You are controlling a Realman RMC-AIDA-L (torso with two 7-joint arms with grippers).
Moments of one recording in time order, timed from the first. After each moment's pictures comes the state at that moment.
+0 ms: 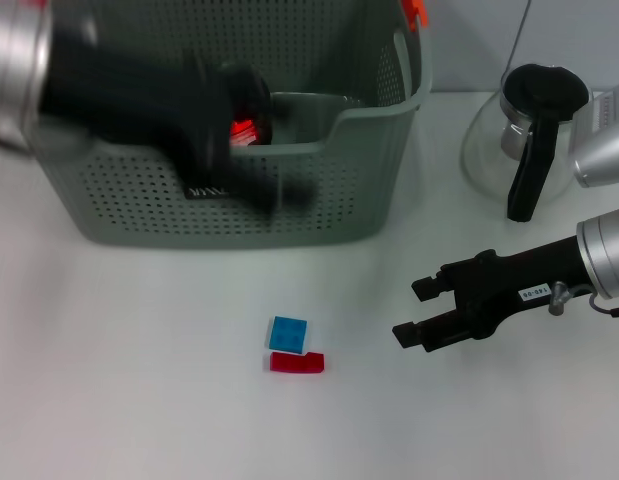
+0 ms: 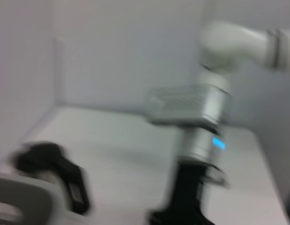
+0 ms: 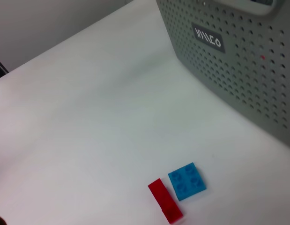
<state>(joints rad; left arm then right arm) -0.69 -2.09 0.78 1.41 2.08 1.96 -1.93 0.64 2.05 -1.14 -0.81 -2.11 -1.47 1.87</state>
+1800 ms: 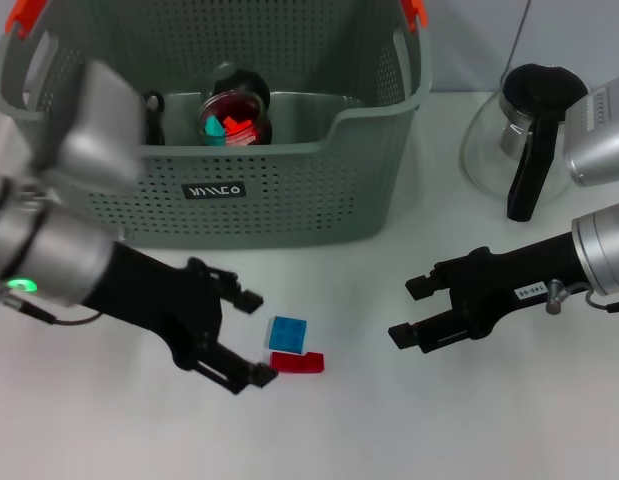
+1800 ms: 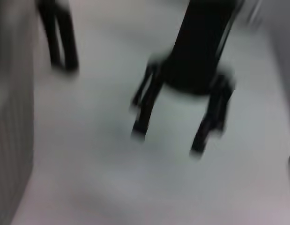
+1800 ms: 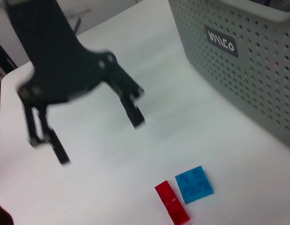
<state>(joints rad) -0.56 -2.16 0.94 1.19 2.37 1.80 -1.75 0.65 2.05 -1.14 -0.81 -2.12 -1.49 1.85</state>
